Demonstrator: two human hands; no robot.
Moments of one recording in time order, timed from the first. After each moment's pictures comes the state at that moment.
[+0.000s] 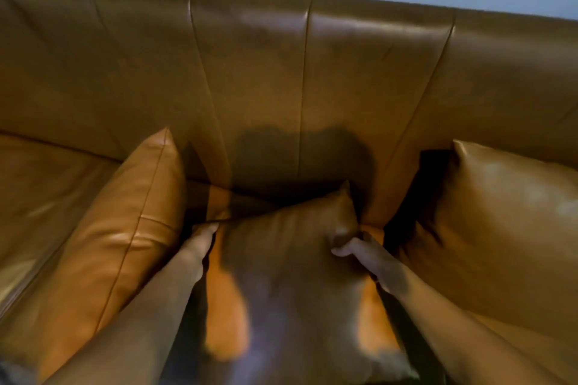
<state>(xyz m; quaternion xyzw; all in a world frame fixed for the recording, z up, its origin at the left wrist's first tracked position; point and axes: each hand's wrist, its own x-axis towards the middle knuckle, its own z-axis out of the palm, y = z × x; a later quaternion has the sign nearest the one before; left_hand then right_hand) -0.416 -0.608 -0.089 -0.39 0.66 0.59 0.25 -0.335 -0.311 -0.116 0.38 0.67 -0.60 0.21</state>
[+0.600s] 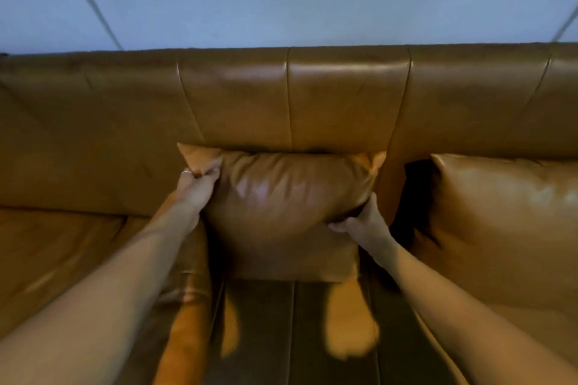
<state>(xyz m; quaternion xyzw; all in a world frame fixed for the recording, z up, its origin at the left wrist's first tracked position) -0.535 -0.593 0.019 -0.15 0.80 0.58 0.10 -0.385 -0.330 -0.052 0.35 0.74 -0.58 0.02</state>
